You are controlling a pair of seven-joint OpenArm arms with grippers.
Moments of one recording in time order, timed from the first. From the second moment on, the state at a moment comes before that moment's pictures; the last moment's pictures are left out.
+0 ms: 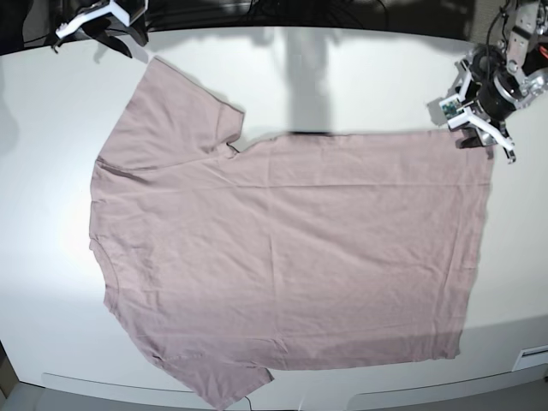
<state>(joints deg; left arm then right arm) 22.3 -32.6 1.8 88.9 37.7 -30.3 0.0 -68.3 40.1 -0.3 118.1 -18.2 -7.8 -6.0</state>
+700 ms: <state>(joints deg) 15.5 -37.4 10.5 79.2 37.3 -26.1 -1.3 -68.2 40.1 -0.3 121.8 -18.2 -10.5 -6.0</state>
